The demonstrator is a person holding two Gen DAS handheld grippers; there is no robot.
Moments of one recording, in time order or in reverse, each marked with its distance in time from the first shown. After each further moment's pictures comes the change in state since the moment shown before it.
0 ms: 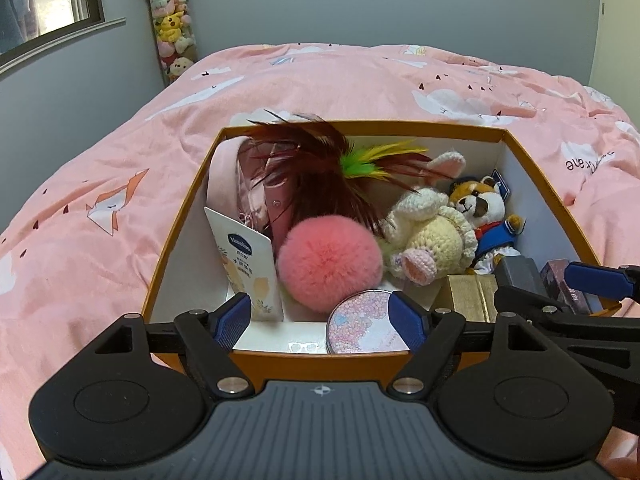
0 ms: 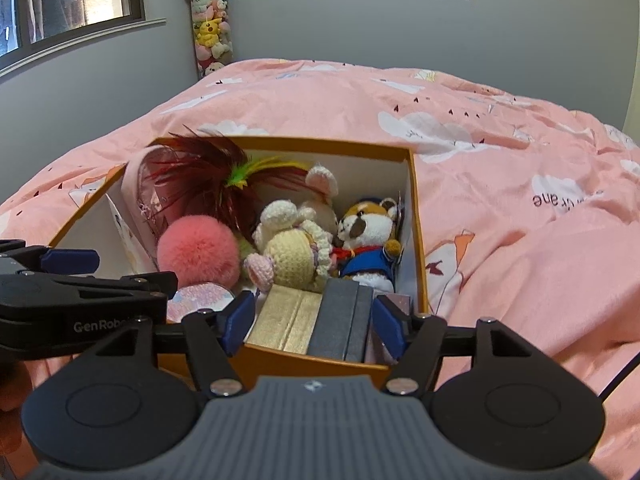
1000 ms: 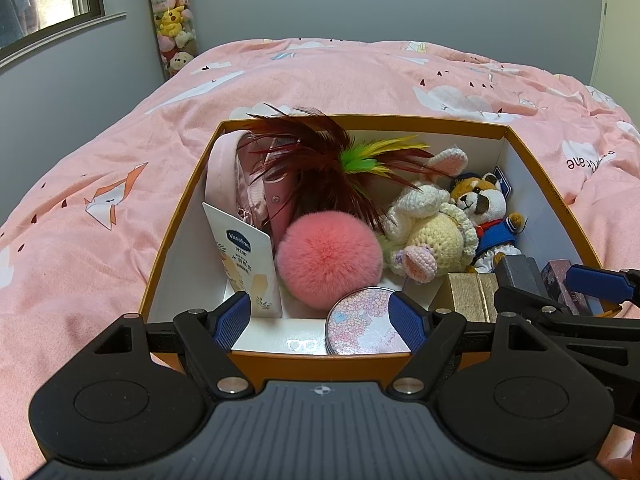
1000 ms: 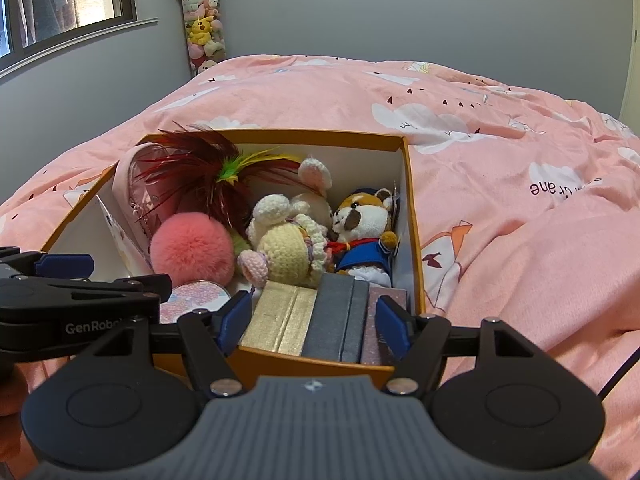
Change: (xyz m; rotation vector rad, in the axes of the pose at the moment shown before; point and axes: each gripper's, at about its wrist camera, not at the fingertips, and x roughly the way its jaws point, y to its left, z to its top) left arm 0.003 0.001 0.000 -0.008 0.010 0.001; right arm 0.006 -0.005 -0.001 0.018 0.010 -0.002
